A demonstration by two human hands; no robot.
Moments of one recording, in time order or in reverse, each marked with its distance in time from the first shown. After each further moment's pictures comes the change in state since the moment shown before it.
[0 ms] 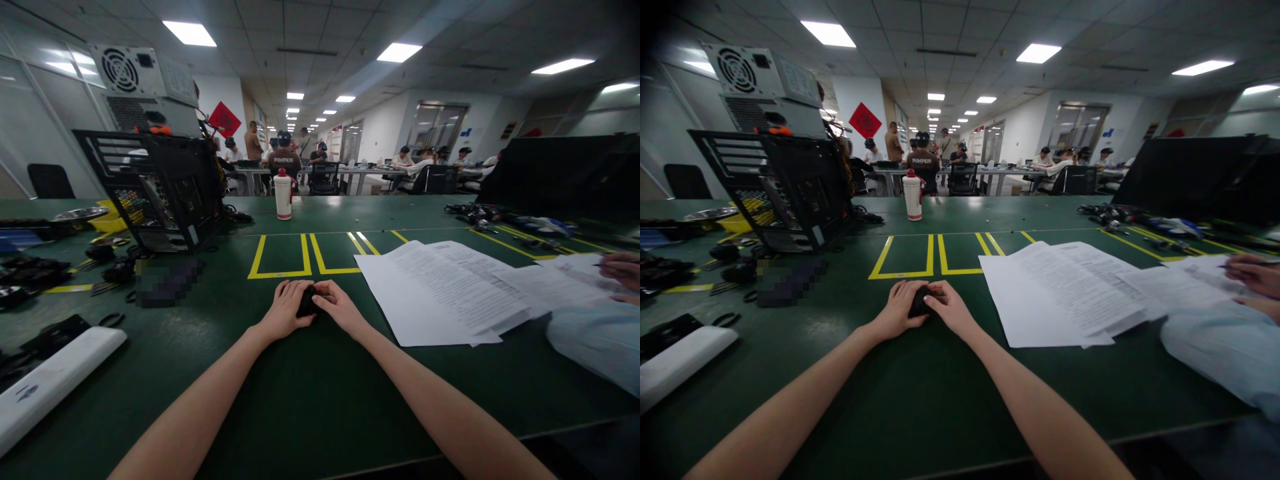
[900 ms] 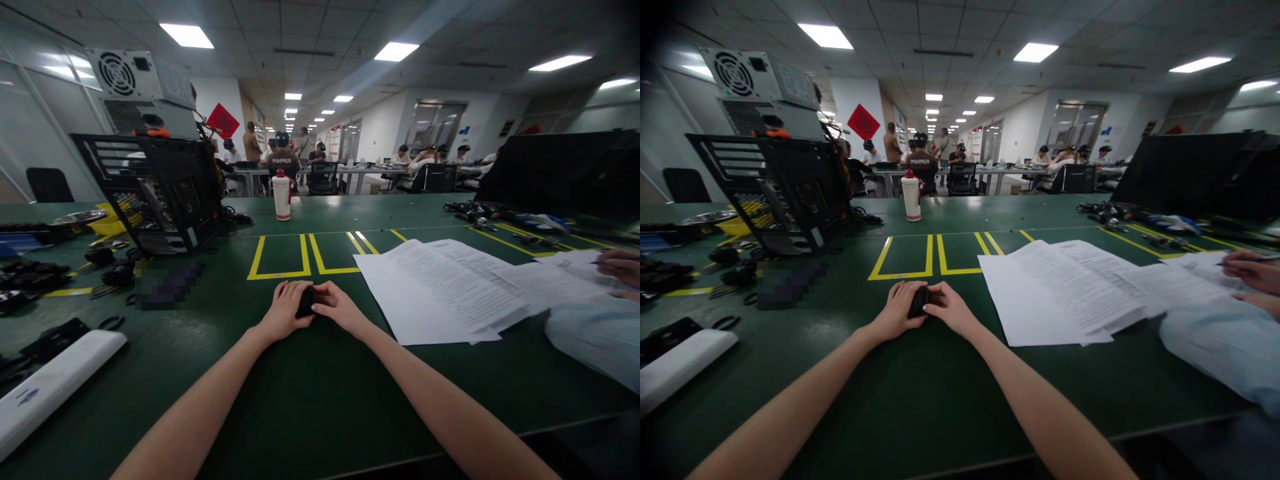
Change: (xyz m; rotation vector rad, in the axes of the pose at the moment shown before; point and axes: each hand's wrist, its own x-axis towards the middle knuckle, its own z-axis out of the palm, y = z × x) left_hand 0.000 0.000 0.001 0.018 0.001 -0.005; right_hand -0.006 -0.006 -0.003 0.110 -0.115 0.047
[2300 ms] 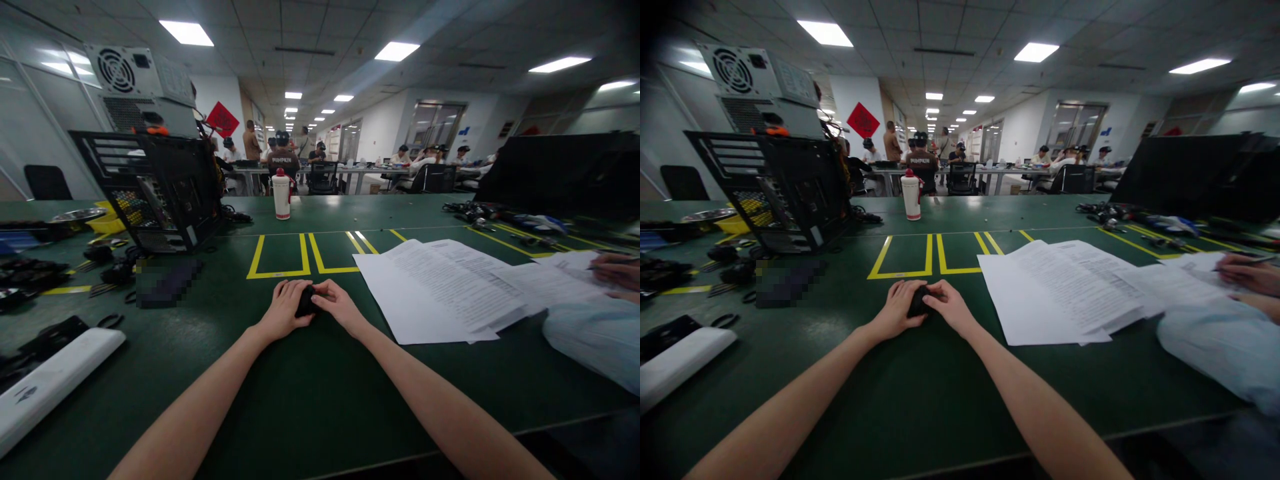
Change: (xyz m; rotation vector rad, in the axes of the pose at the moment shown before) left_hand 0.000 0.003 -0.001 -0.004 0.021 0.002; right_hand 0.005 0.005 0.002 -0.029 0.089 -0.050
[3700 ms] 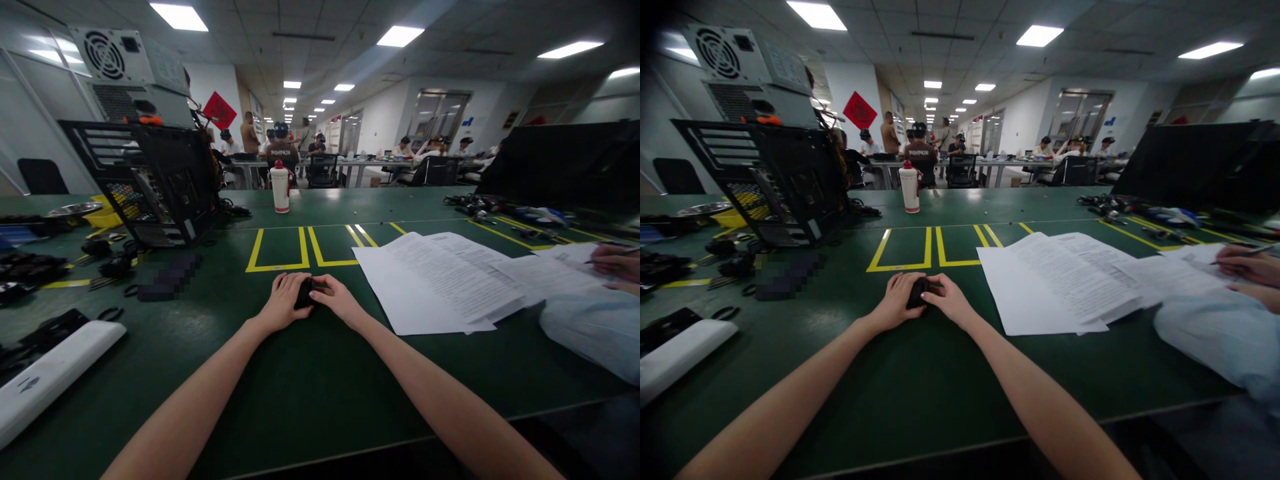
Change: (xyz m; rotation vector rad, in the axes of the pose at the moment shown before) left_hand -0.001 0.000 0.001 0.001 -0.013 -0.004; right_hand -0.001 -0.001 -0.001 0.070 -0.035 0.070
